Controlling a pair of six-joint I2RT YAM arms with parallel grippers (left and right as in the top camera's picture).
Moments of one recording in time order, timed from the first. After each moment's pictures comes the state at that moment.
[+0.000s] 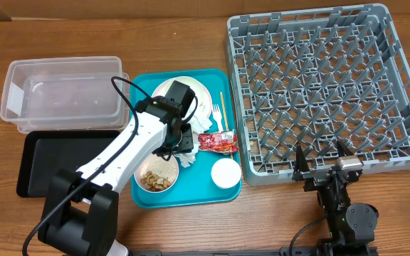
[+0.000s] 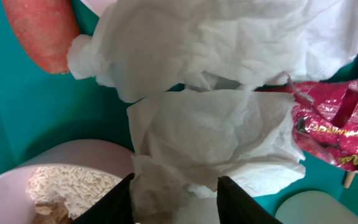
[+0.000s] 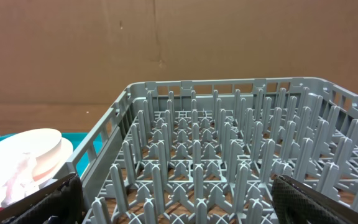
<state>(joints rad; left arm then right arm) -0.44 1.72 1.19 -0.95 0.02 -0.57 0.03 0.01 0.02 -0.03 -0.10 0.04</state>
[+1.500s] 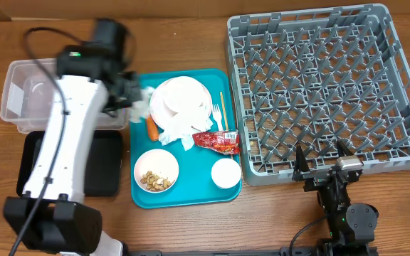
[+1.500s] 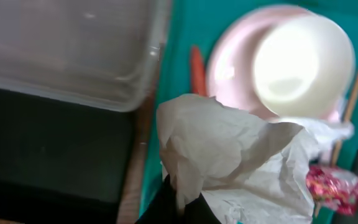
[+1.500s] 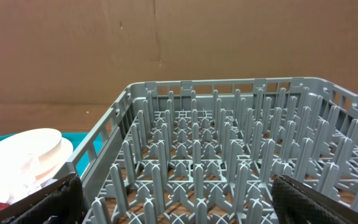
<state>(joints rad) -0.06 1.72 1.74 -1.33 -0.04 -0.37 0.03 0.01 0.02 -0.03 -0.10 0.04</state>
